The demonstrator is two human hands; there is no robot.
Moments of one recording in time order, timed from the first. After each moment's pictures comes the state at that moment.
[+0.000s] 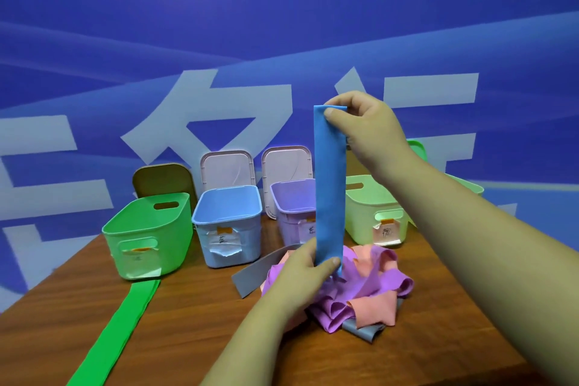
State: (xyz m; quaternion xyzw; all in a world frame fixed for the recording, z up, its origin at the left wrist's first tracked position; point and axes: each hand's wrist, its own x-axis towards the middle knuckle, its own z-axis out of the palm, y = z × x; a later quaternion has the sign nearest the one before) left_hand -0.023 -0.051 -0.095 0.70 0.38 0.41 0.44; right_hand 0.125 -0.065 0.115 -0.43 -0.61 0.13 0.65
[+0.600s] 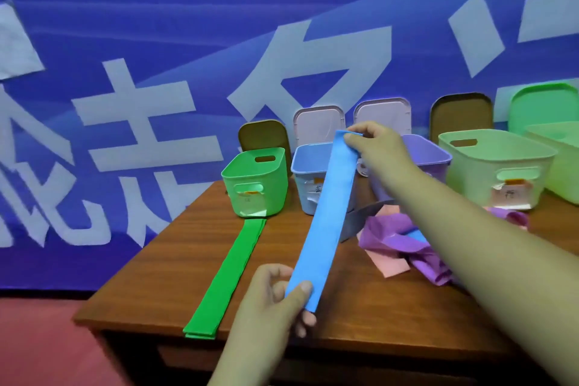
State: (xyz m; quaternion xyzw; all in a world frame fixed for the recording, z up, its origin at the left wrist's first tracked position) left_hand -0.209 -0.191 -0.136 0.51 0.51 0.54 0.43; right_hand -0.006 0.016 -0.001 -0.45 -0.60 0.28 0.60
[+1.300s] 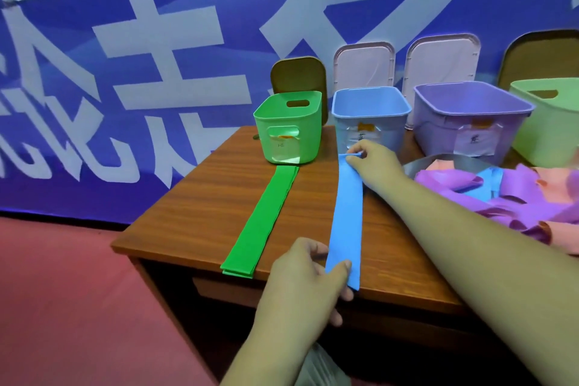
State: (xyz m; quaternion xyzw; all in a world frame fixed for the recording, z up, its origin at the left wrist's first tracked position) left_hand -0.221 -0.223 -0.132 0.54 0.67 0.38 0.34; right_hand -0.088 0.051 -0.132 -0.57 -0.71 0.18 0.38
